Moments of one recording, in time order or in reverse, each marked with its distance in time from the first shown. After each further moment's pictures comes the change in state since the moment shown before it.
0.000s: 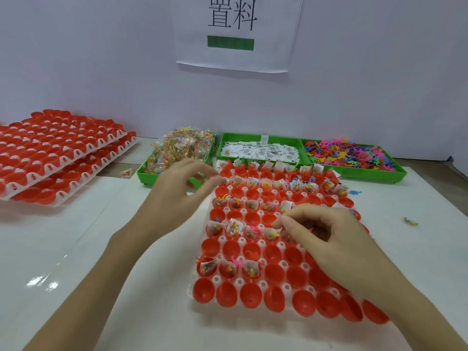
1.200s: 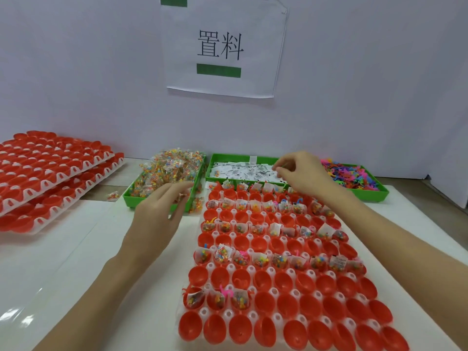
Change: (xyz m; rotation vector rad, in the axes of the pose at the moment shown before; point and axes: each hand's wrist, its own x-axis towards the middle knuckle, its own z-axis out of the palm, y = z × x) left_hand 0.006 -0.035 0.017 0.235 0.284 0.235; right_hand 0.173 0.048 -0.043 -0.436 0.104 0.105
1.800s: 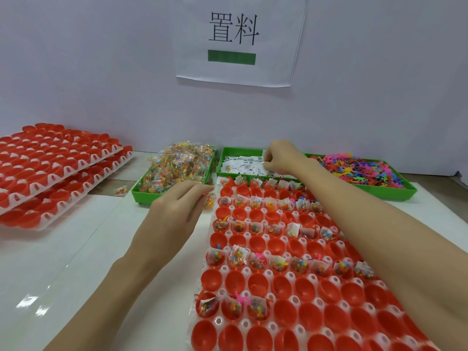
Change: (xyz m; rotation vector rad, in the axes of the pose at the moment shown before) left_hand 0.002 0.007 -0.002 0.067 -0.069 0.069; right_hand 0.086 -0.017 0.057 -0.326 -0.208 -0.046
